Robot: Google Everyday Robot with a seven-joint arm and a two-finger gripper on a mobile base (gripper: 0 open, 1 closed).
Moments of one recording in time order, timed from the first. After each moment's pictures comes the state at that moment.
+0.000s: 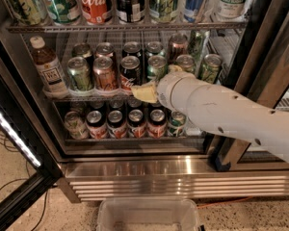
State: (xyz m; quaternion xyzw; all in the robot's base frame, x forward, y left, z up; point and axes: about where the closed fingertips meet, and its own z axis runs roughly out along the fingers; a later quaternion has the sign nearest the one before) arm 0.602 -0.033 0.856 -0.27 0.78 0.08 0.56
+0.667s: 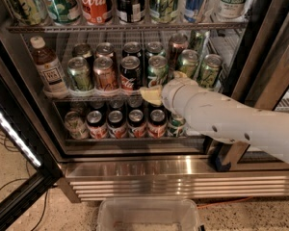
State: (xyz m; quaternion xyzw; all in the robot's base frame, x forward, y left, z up) arm 0.625 -0.063 0.825 -0.22 0.79 0.05 0.57
